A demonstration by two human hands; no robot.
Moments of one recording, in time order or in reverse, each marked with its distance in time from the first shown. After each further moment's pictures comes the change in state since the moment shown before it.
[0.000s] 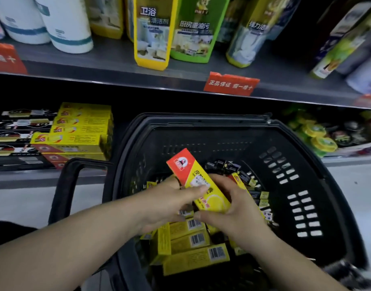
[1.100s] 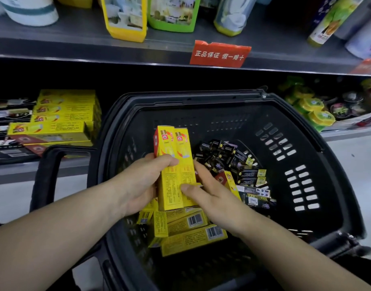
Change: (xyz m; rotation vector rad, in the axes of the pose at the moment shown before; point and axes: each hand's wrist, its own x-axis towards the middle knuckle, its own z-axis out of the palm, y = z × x) left_hand 0.019 -0.005 -0.009 -0.300 0.203 0.002; right_hand 0.009 0.012 0.018 0.140 -0.278 0.120
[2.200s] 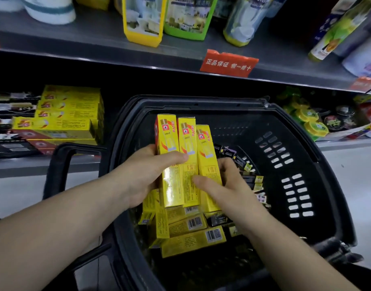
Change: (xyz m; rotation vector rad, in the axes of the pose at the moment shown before) left_hand -0.012 0.017 -0.013 0.091 -0.026 0.095; right_hand -0.010 -0.023 -0.005 0.116 0.301 0.014
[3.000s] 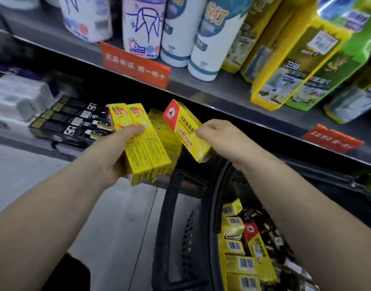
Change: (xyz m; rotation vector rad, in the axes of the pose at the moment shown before) left_hand -0.056 0.026 -0.197 -0.417 0.543 0.160; right_hand 0.115 -0.151 0.163 -0.543 -0.241 -0.306
